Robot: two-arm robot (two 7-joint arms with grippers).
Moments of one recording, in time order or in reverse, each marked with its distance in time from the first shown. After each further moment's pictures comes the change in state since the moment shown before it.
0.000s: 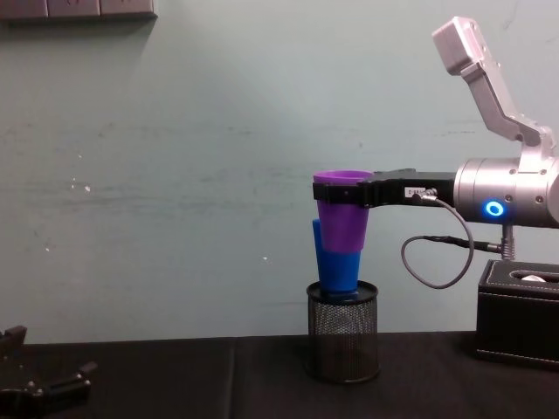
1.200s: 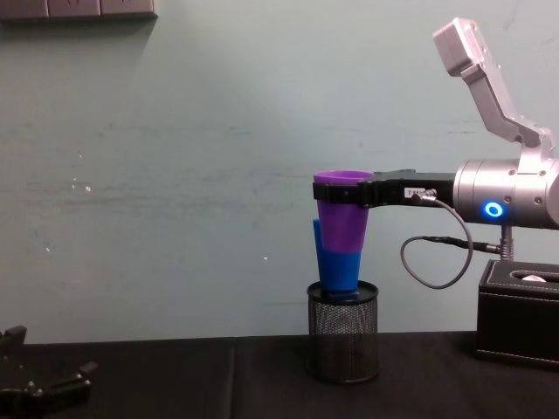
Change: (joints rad) left arm 0.000 0.000 0.000 0.000 0.000 0.000 0.000; right arm 0.006 -0.008 0.010 0.019 -0.004 -0.008 0.005
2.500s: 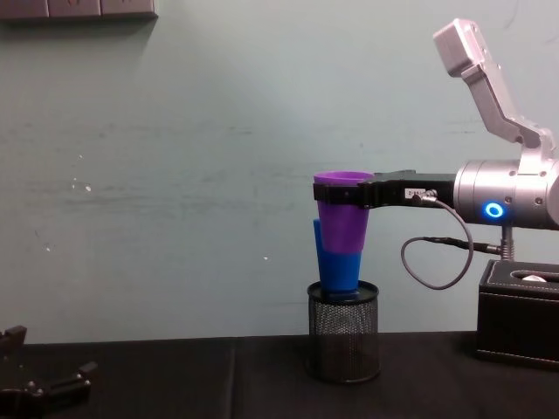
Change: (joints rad) left arm 0.000 0.000 0.000 0.000 0.000 0.000 0.000; right arm -0.001 0.001 -0.001 -0.001 0.000 0.001 0.000
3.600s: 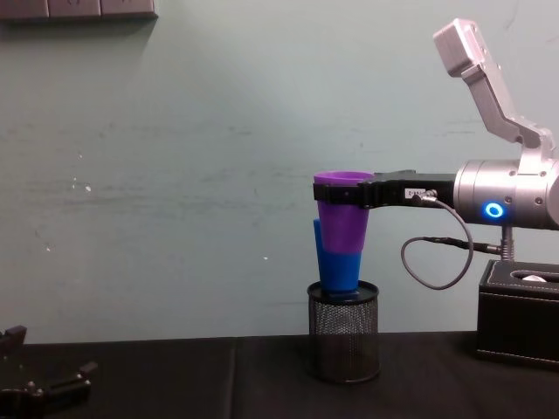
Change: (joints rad) left arm 0.000 0.000 0.000 0.000 0.000 0.000 0.000; right arm 0.000 0.000 0.000 0.000 0.000 0.000 0.000
